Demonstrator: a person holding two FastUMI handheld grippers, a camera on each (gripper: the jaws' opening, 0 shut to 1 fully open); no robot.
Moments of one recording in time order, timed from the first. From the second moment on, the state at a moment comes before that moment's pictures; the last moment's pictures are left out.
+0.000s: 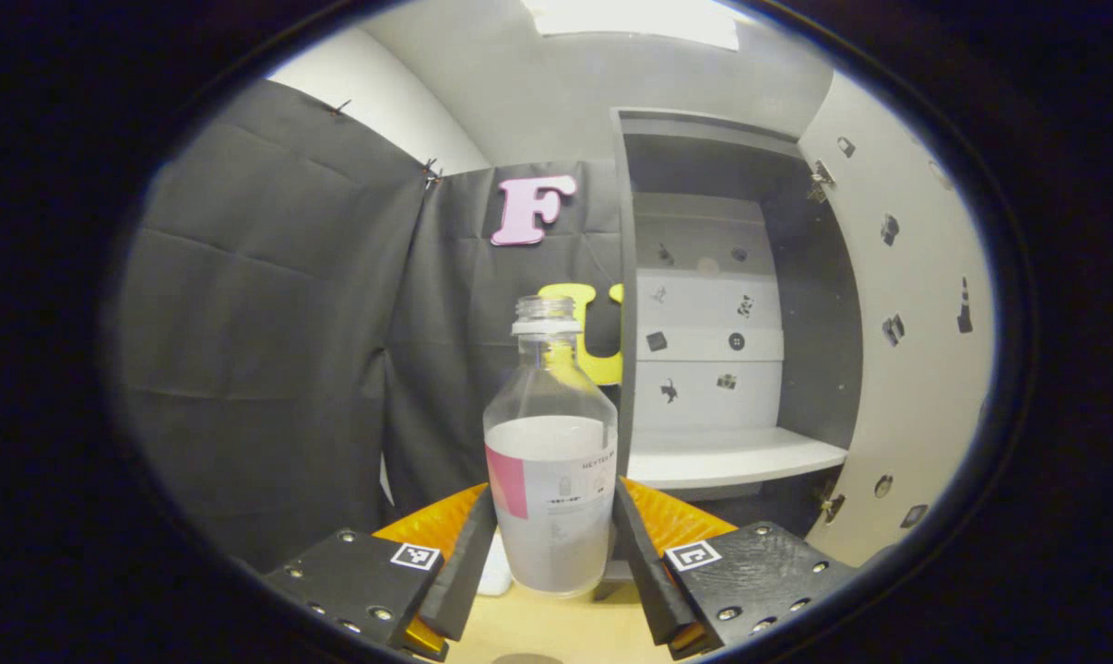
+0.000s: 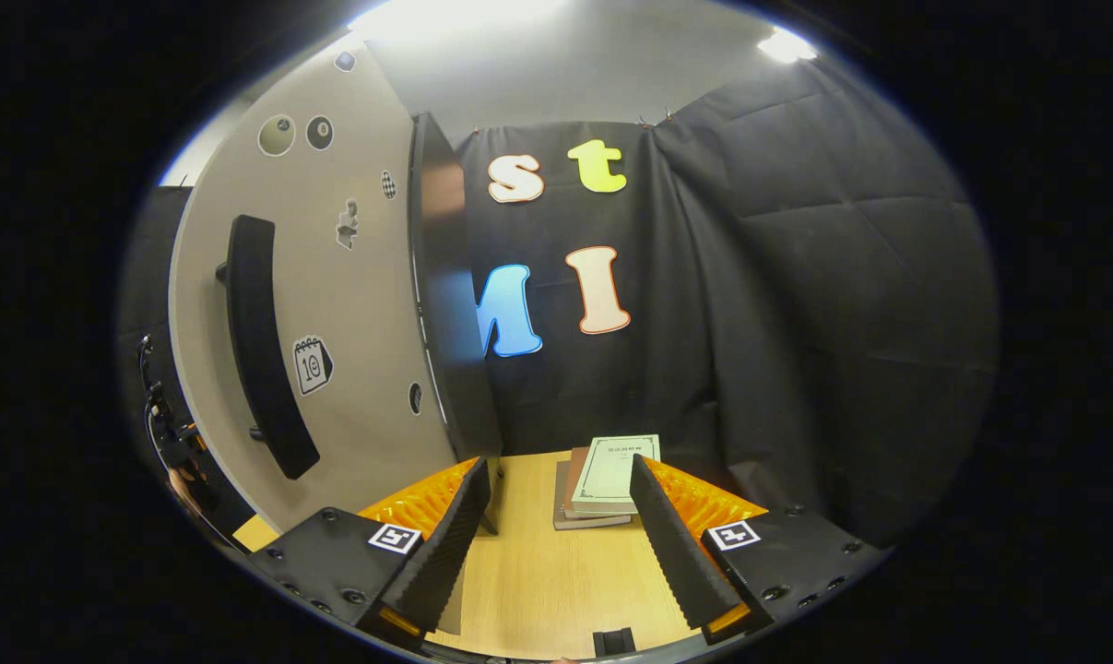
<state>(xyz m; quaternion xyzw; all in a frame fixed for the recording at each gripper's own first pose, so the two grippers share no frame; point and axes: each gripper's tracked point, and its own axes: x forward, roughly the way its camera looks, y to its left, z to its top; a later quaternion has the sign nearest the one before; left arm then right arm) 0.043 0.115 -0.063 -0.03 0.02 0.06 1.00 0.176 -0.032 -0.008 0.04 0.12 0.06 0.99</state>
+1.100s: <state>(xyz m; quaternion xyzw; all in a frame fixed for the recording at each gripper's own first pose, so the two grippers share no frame) -0.011 0.120 -0.291 -0.08 0.10 0.10 0.99 0.173 -0.048 -0.060 -0.01 0.16 0.04 0.99</state>
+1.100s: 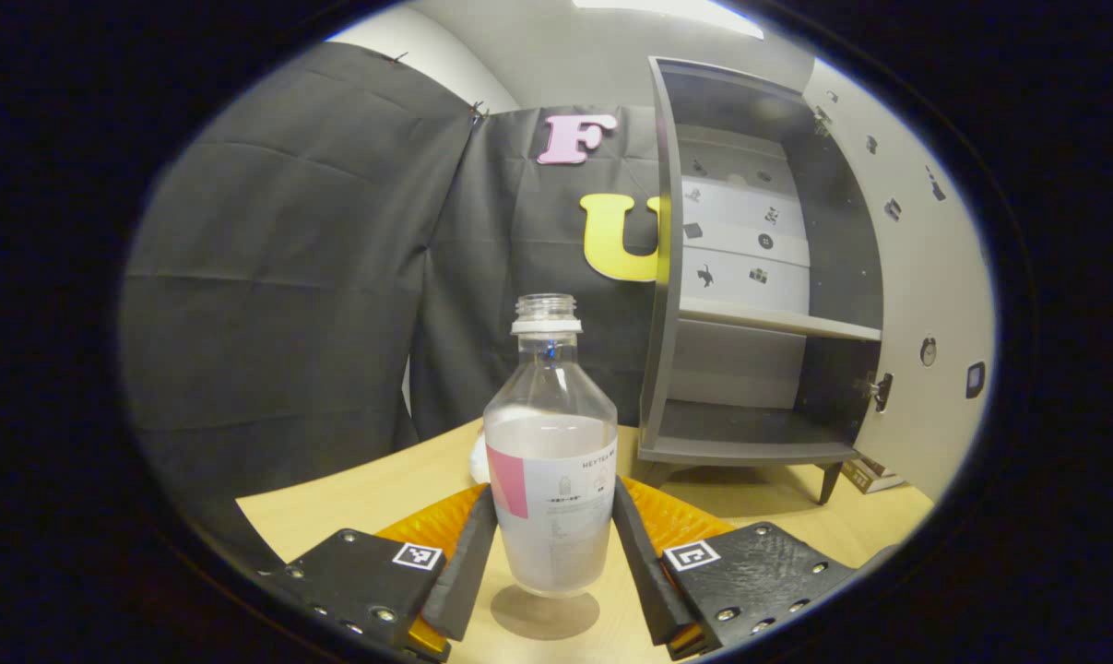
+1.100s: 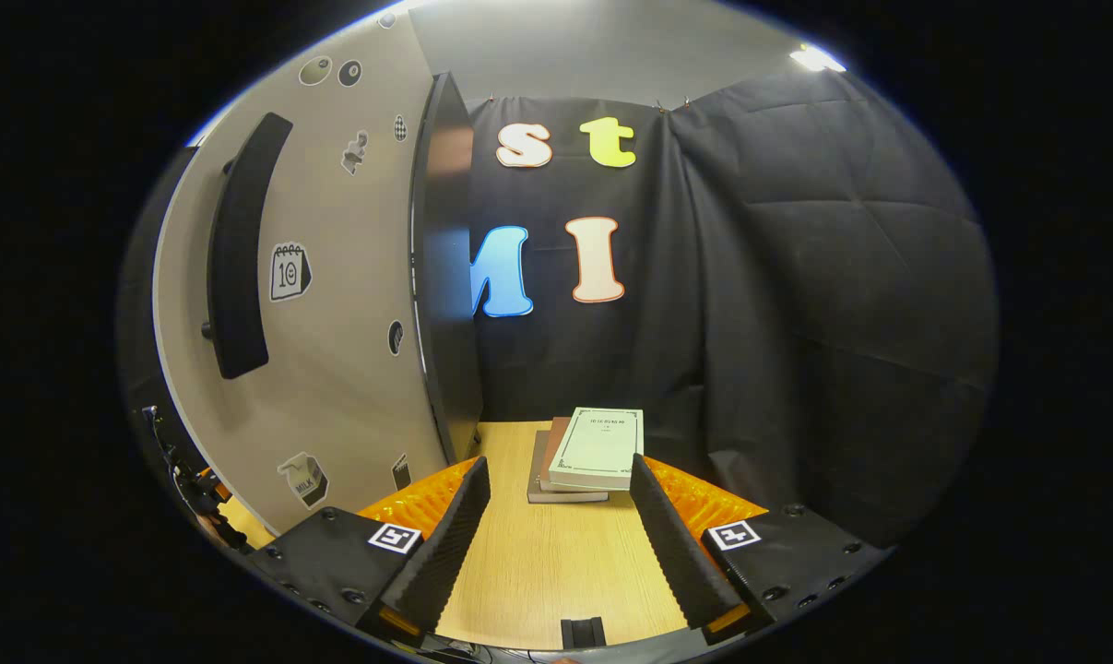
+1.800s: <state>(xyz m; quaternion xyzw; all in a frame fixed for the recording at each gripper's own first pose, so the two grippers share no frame) -0.015 0.108 -0.371 -0.04 0.13 0.11 0.99 0.164 -0.052 -0.074 -0.01 0.18 0.04 0.98</state>
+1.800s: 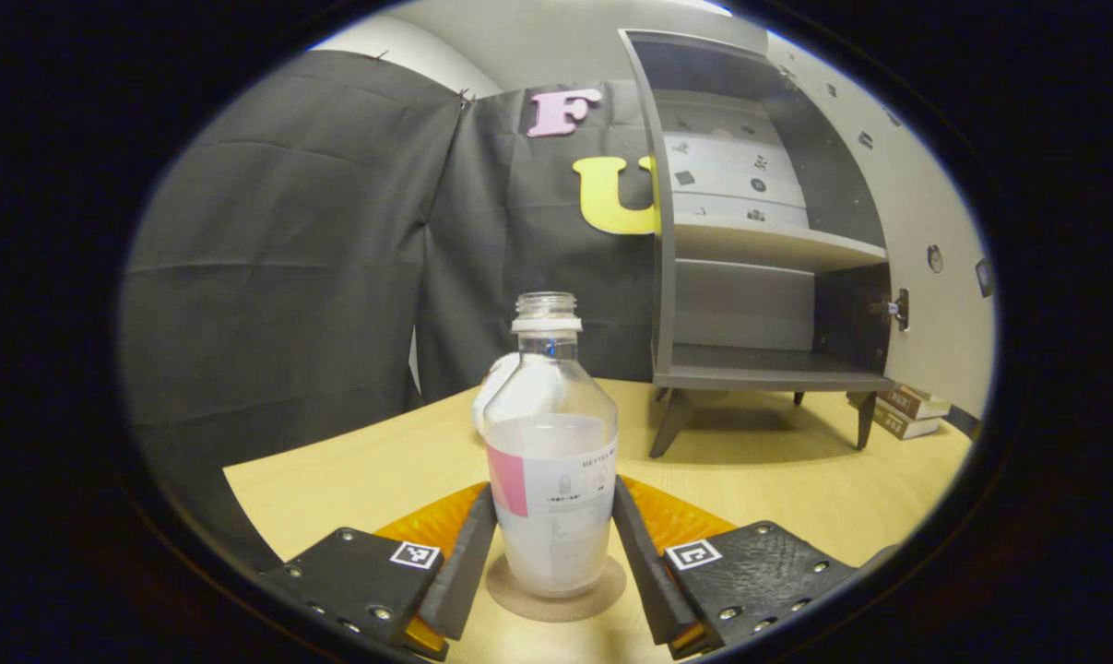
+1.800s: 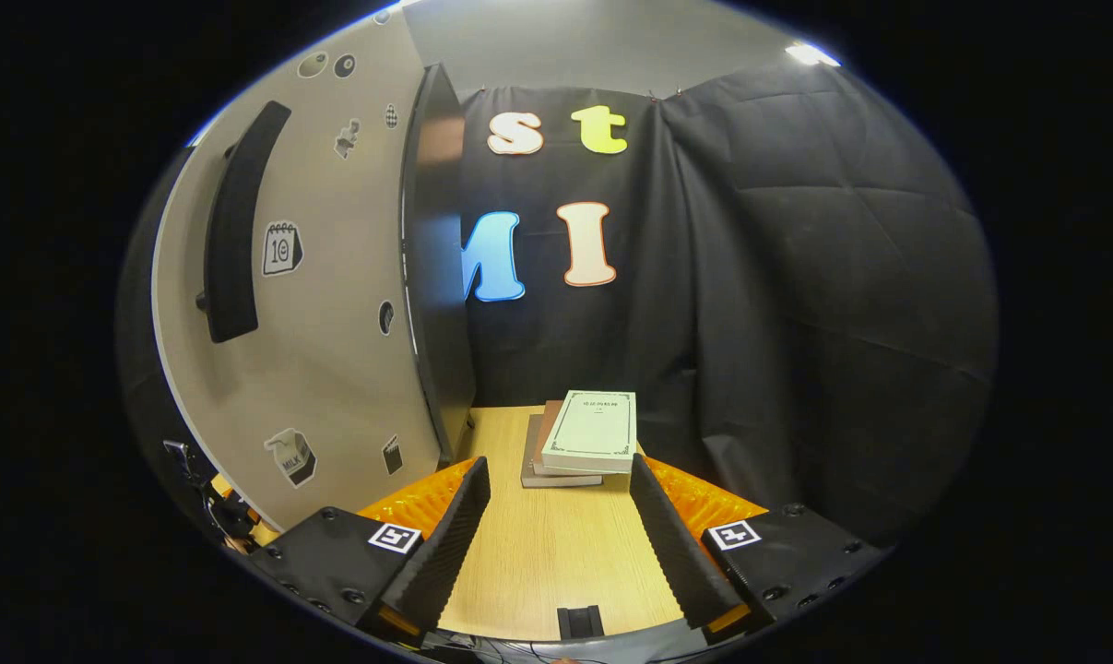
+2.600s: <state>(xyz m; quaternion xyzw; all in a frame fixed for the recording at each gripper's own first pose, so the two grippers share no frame) -0.016 0.105 -0.339 0.02 0.13 0.12 0.98 0.168 -0.038 -0.070 0.00 0.17 0.06 0.98</state>
